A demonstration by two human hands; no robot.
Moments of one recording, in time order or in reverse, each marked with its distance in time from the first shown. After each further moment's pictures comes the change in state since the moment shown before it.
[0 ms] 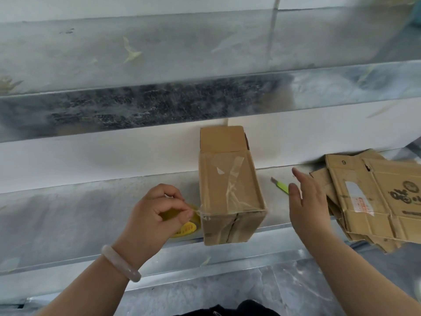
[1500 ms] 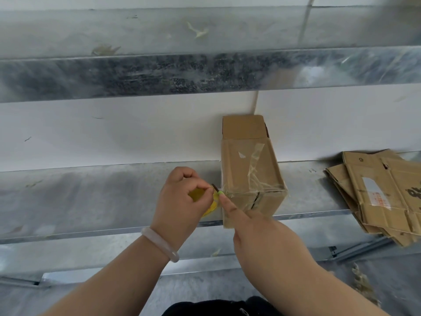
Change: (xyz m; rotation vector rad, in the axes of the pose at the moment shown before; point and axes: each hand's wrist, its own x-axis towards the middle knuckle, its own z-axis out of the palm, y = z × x) left_hand -0.027 0.015 0.003 0.139 0.231 -0.056; right_hand -0.131 -0.145 -0.006 -0.537 -0.568 -0.435
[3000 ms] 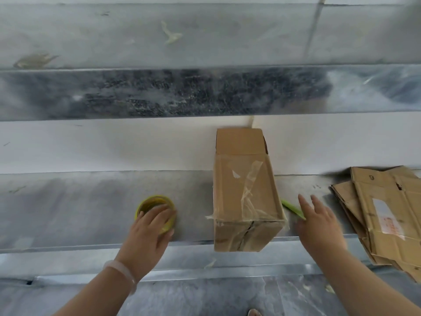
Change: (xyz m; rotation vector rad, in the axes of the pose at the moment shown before) left_hand -0.016 -0.138 0.025 0.333 -0.176 0.143; right_hand 0.091 0.214 0.086 -0.005 0.143 0.475
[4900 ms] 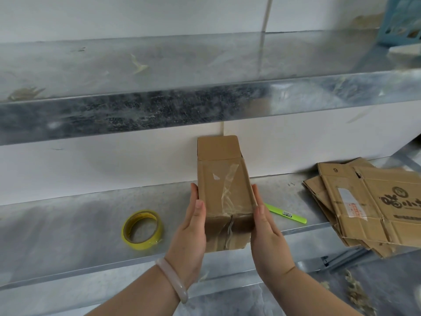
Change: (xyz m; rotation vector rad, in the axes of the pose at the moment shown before) left_hand 0.045 0.176 -0.028 -1.186 -0.113 -0.480; right_hand -0.093 -0.101 -0.044 1.511 -0.057 0.023
